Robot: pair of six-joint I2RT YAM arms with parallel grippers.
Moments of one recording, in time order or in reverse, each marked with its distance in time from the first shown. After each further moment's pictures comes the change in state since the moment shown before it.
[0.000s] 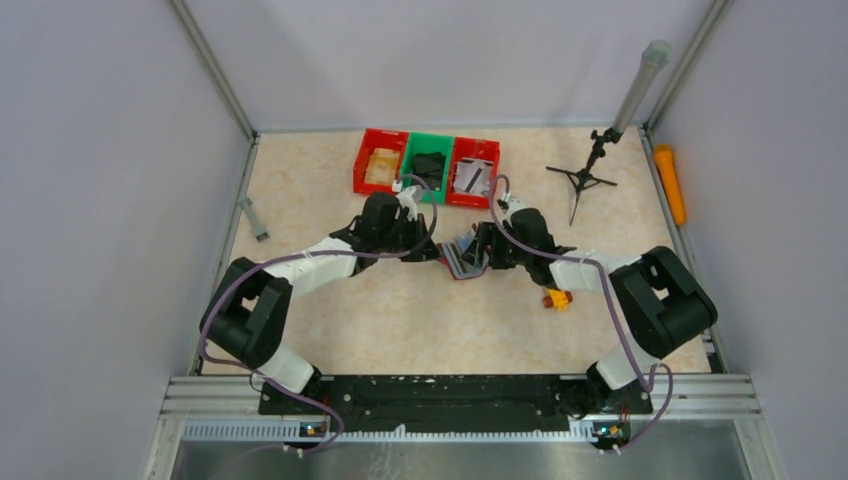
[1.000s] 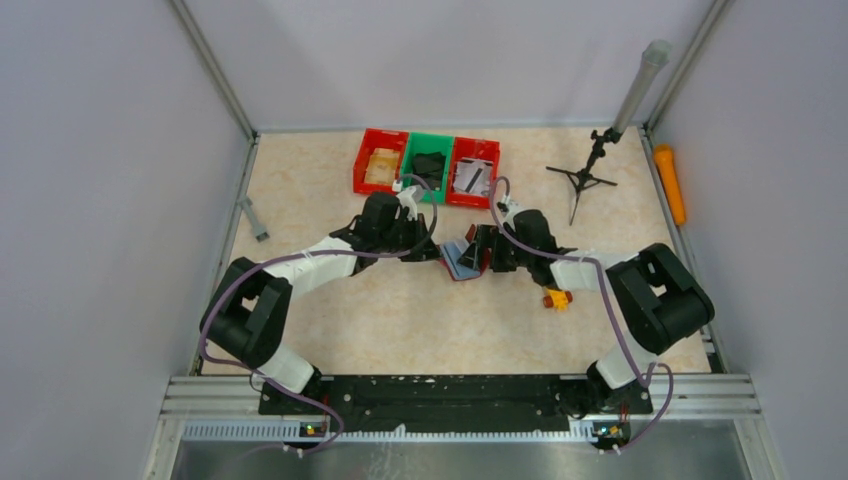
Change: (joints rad) left arm 0.000 0.000 0.005 -0.012 0.002 0.000; right arm -0.028 0.024 -0.018 0.030 -0.095 0.004
